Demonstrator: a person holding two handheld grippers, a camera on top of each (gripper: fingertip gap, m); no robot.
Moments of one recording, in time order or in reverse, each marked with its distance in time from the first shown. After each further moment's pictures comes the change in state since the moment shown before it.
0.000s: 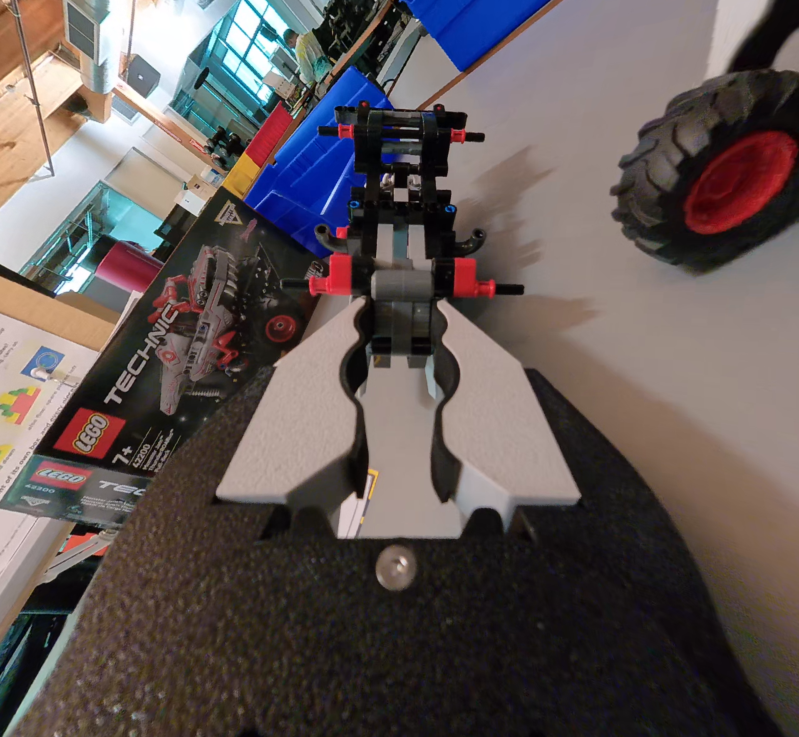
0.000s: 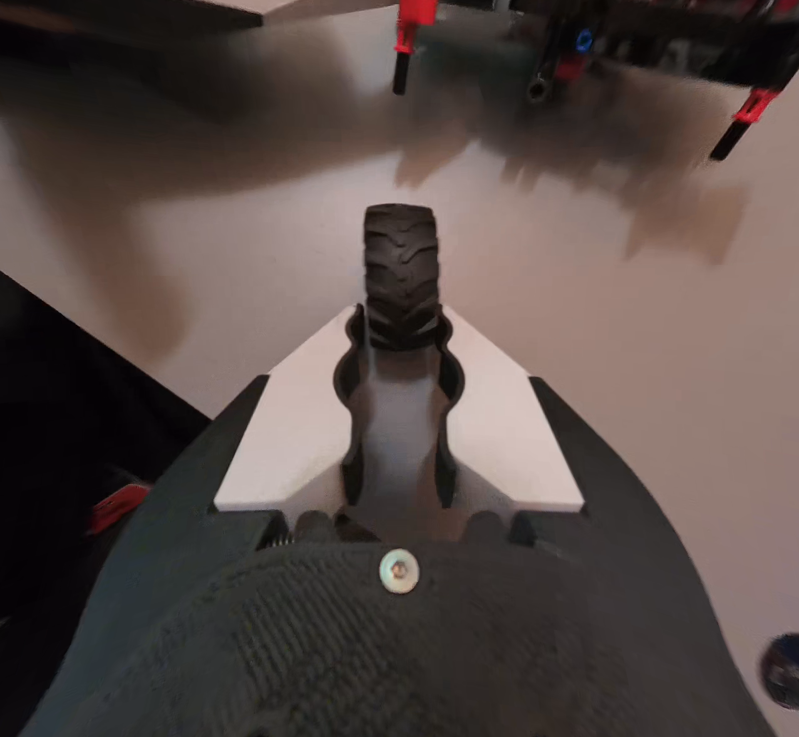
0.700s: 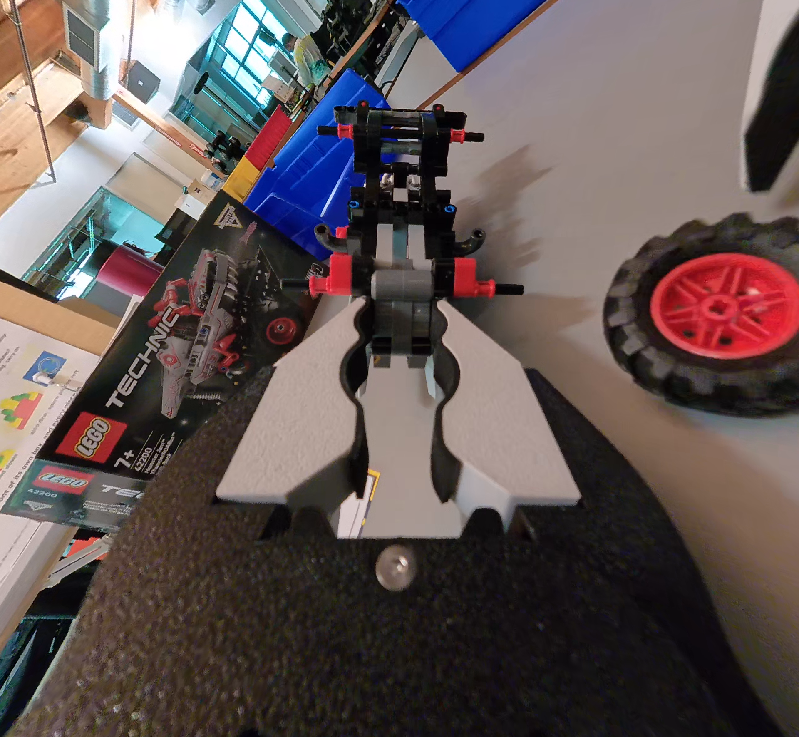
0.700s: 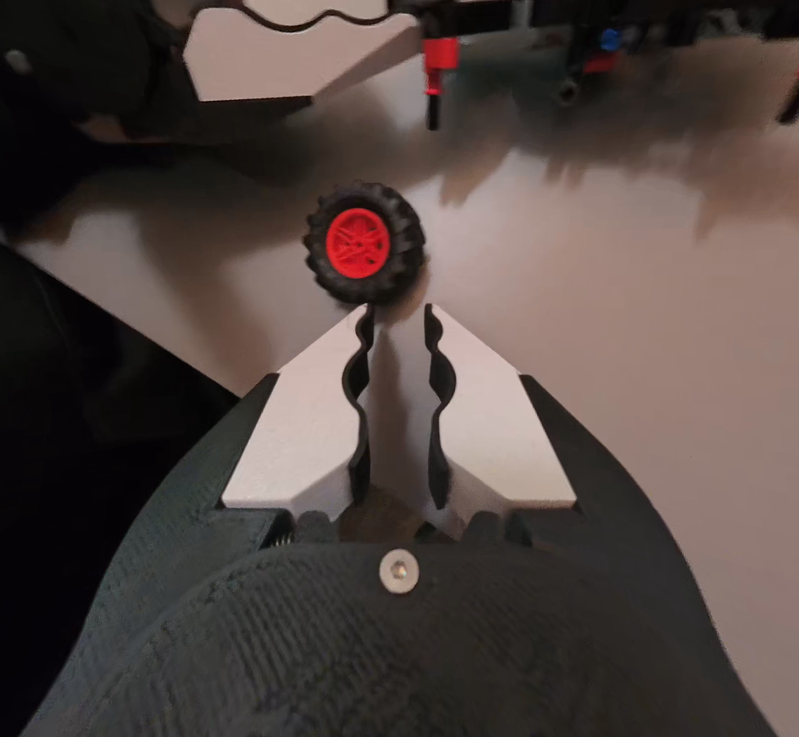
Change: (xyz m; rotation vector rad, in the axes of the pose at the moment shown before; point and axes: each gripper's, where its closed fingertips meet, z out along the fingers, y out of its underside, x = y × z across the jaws) left arm 0.001 -0.001 0.000 0.004 0.003 0.011; right arm -0.026 -0.014 -0.007 0.027 -0.090 0.191
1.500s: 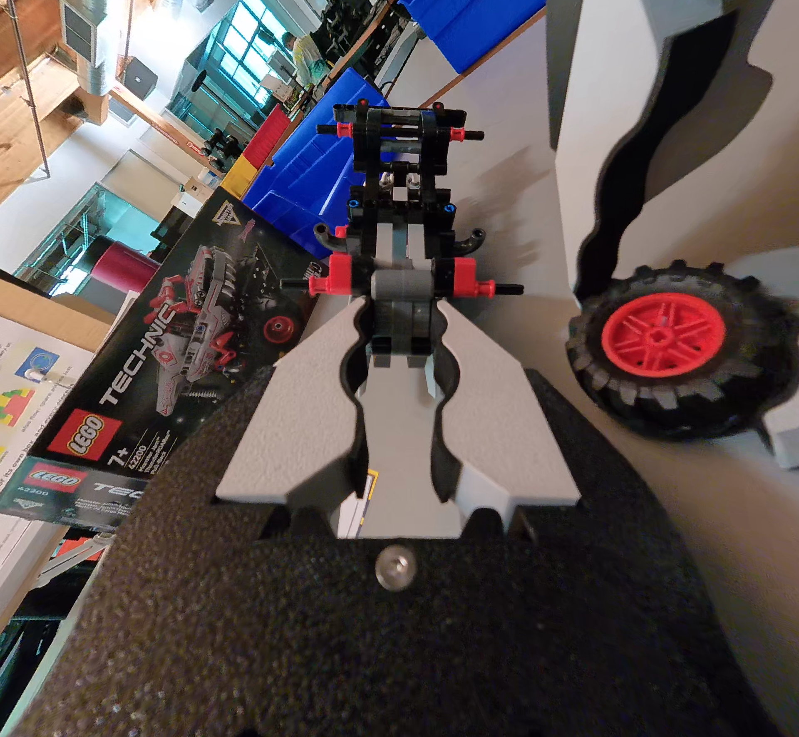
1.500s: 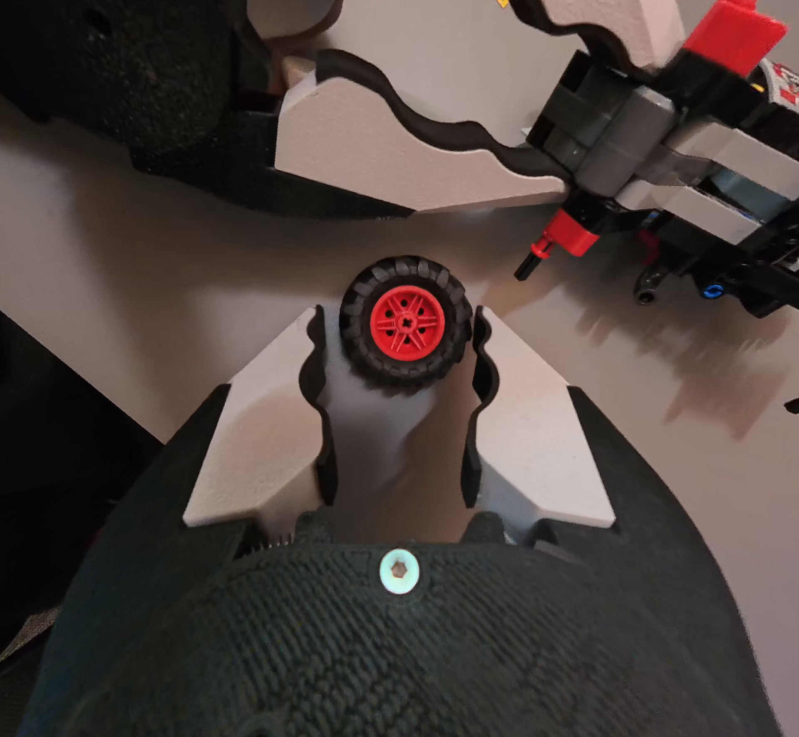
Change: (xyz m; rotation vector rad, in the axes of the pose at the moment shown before) left arm 0.001 0.000 0.000 0.003 0.004 -0.017; right arm -0.015 -0.027 0.043 -0.149 0.081 -0.379
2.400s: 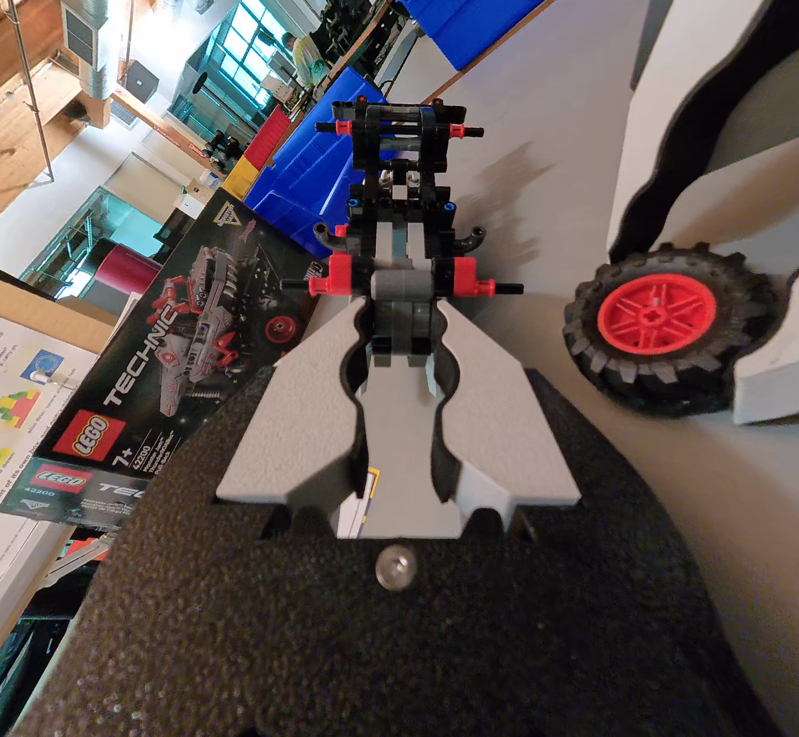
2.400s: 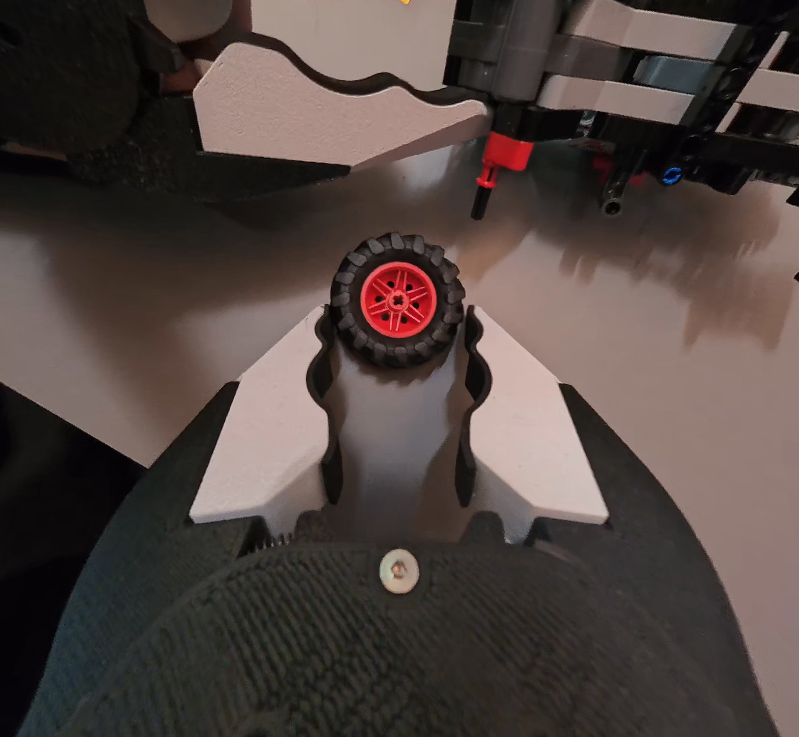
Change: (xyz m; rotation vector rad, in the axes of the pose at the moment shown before) left arm 0.000 0.000 -0.001 -0.002 -0.002 0.015; right arm 0.009 0.010 -0.004 0.118 0.092 0.222
